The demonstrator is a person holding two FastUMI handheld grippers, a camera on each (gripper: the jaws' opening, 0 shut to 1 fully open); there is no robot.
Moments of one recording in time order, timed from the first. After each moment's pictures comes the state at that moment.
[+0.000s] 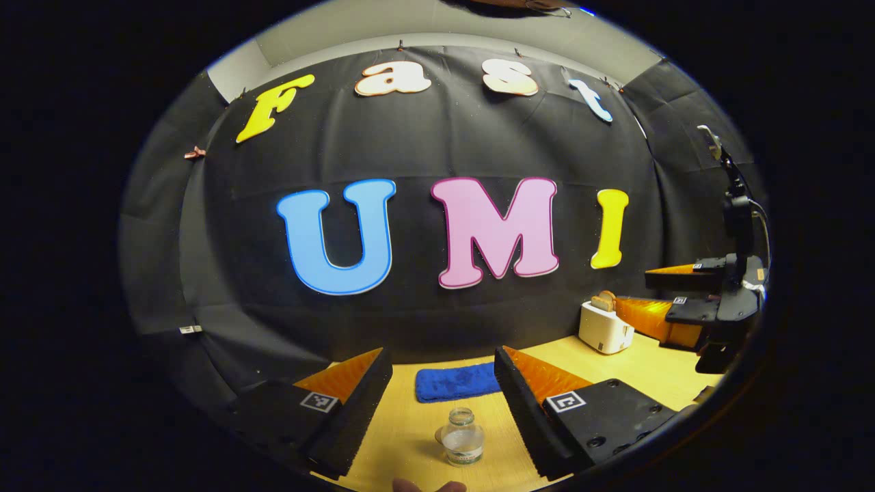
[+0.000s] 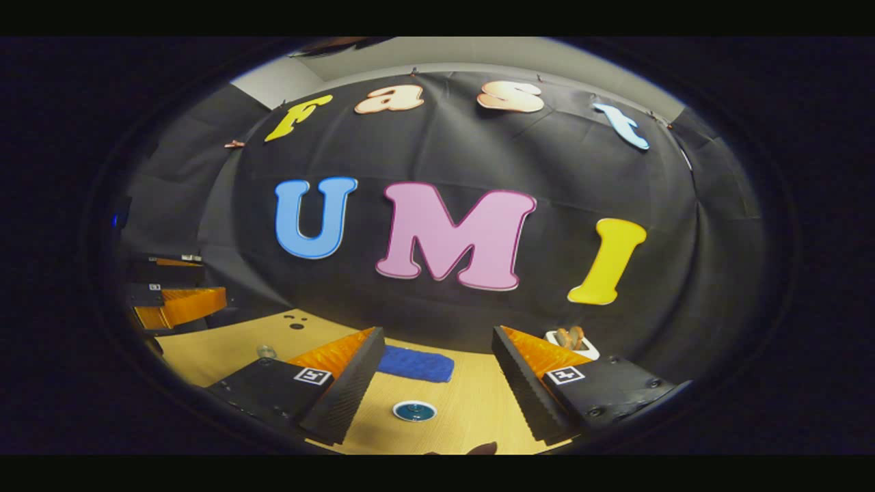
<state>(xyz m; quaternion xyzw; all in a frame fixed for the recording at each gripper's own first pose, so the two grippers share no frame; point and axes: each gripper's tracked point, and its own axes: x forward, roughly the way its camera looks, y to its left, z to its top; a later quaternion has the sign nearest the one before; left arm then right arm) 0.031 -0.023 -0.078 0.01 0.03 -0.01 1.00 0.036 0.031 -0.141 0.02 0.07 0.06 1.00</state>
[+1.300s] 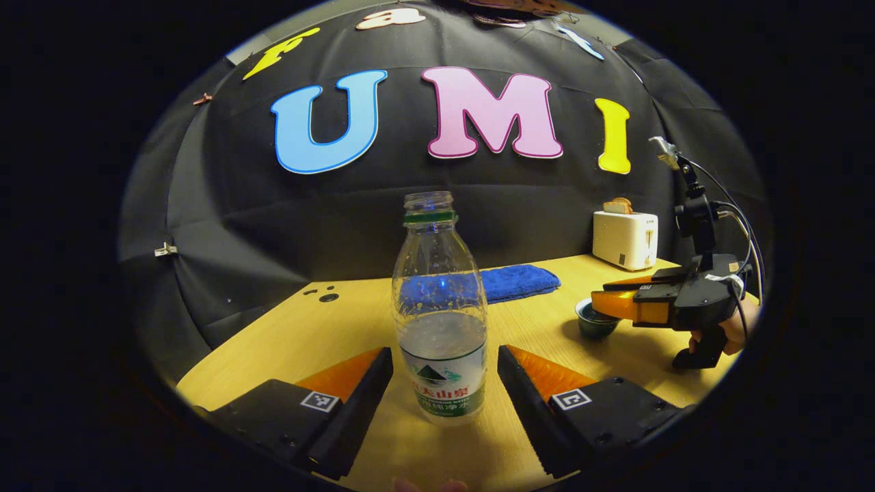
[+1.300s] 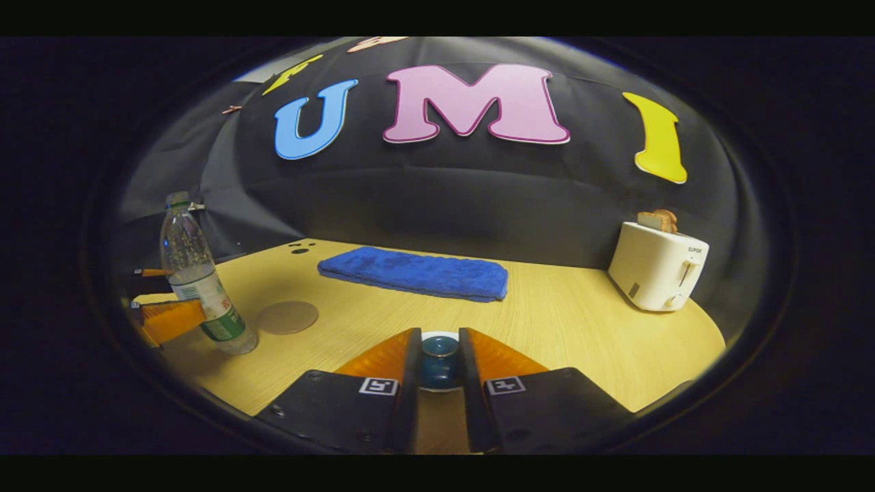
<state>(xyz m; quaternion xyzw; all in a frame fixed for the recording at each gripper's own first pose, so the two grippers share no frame) 0.068 -0.046 -0.323 0.01 0.12 0.01 0.99 0.077 0.084 -0.403 0.07 0.21 0.13 0.97</state>
